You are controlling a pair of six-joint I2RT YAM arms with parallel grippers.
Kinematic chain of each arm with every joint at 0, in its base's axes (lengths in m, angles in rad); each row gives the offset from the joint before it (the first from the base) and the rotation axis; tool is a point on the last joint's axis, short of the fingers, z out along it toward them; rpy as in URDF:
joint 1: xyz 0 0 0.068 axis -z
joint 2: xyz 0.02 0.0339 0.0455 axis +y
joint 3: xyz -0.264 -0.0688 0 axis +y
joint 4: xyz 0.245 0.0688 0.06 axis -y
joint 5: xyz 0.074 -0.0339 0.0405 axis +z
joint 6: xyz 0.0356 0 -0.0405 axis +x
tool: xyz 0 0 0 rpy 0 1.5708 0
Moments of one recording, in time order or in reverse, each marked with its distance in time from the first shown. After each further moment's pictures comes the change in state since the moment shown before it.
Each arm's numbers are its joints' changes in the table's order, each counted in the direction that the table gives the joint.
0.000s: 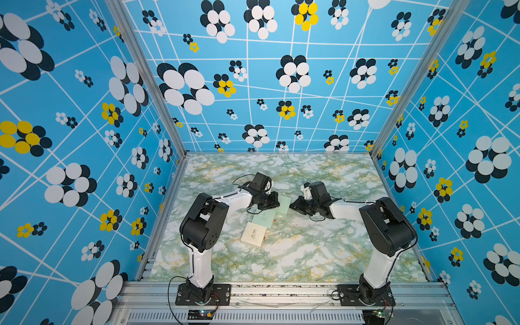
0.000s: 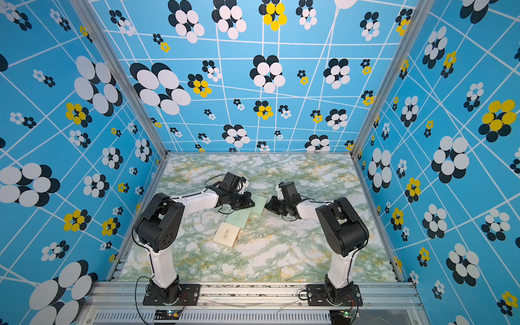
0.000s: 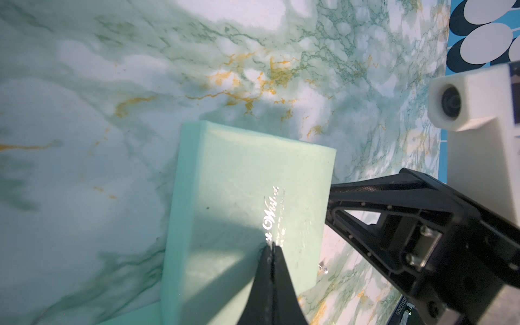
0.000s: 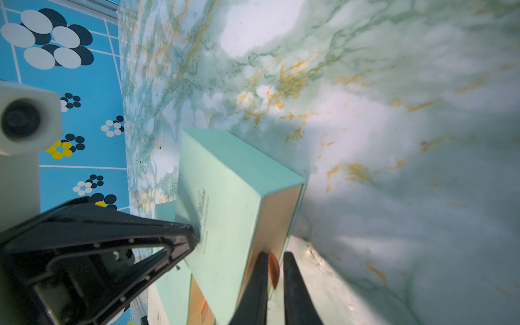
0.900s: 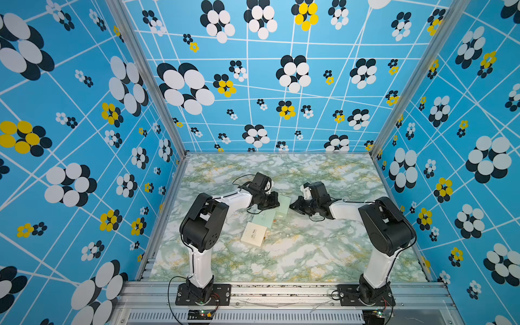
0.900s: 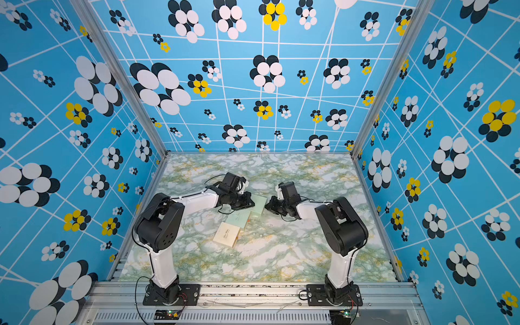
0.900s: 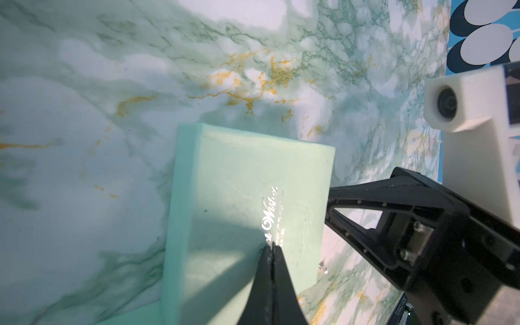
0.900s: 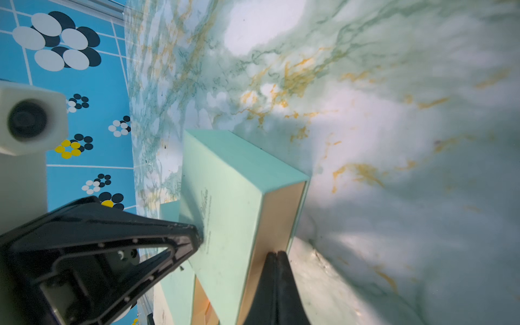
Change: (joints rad) left arm 0.000 0.000 0.000 0.006 0.001 -0.008; right arm 0.000 0.007 0.011 0.028 0.016 0.011
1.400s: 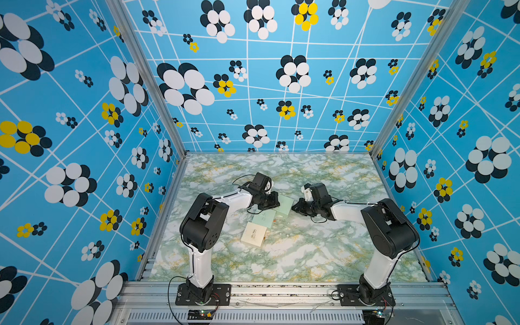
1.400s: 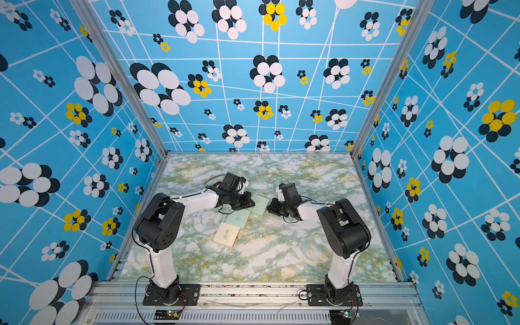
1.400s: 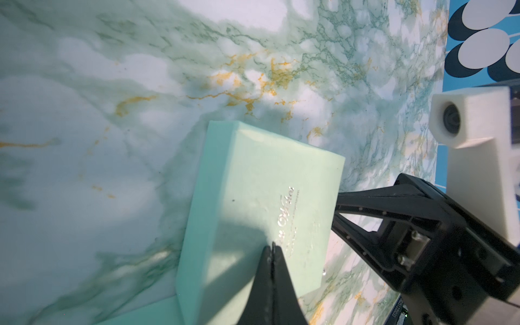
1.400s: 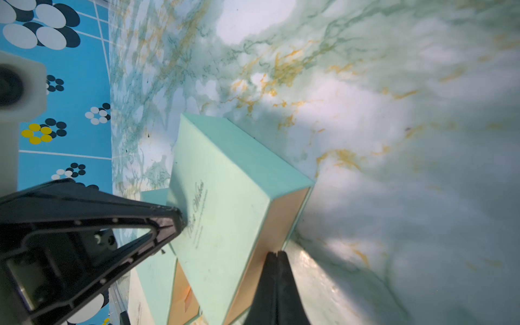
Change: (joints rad) left arm 0.000 0.000 0.002 0.003 0.000 -0.011; right arm 0.000 -0.037 0.021 -0.047 -0.044 -0.091
